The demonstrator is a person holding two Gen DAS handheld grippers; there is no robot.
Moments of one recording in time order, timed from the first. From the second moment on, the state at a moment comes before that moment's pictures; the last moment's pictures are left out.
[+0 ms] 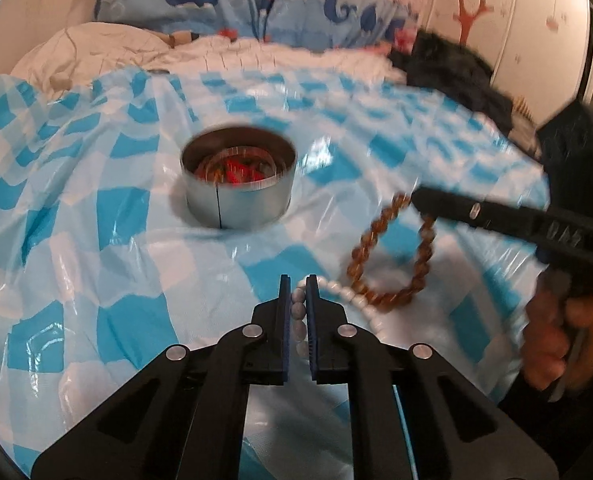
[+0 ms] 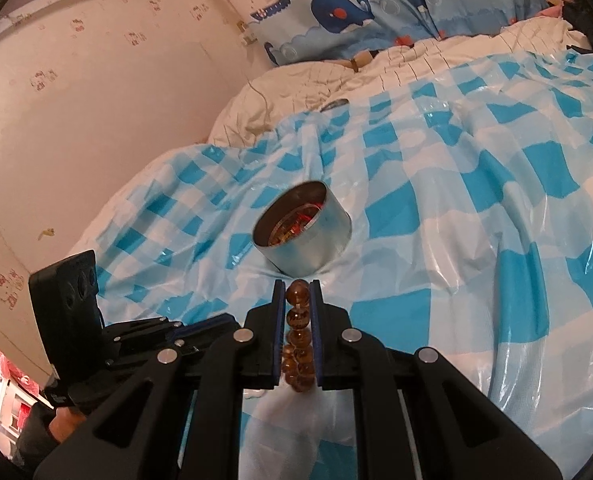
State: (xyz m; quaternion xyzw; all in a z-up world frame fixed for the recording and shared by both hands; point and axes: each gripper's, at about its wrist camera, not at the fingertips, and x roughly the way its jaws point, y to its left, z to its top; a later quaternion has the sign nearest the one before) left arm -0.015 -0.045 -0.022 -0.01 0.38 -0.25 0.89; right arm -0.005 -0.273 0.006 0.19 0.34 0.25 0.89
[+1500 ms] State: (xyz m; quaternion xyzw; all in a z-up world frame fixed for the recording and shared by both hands) left arm -0.012 -0.019 -0.013 -0.07 0.40 -0.08 0.91; right arm 0.006 -0.241 -0.005 0.03 0.35 0.12 0.93
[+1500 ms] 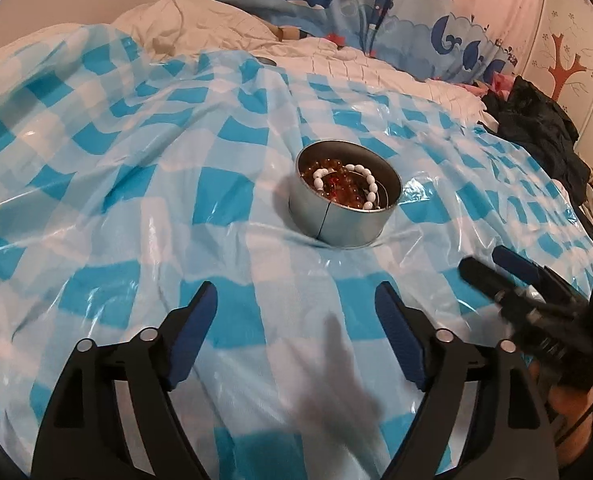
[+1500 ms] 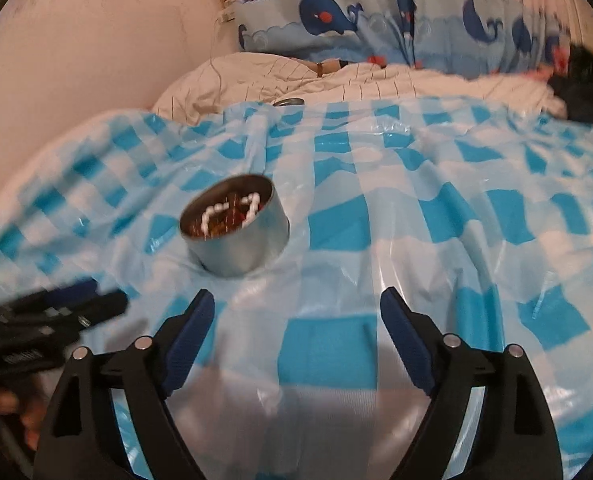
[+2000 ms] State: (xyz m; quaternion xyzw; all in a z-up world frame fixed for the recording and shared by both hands) left arm -0.018 -0.011 -0.004 -0.05 0.37 -0.02 0.93; right arm -0.003 -0.240 -0.024 0.02 0.33 0.07 0.94
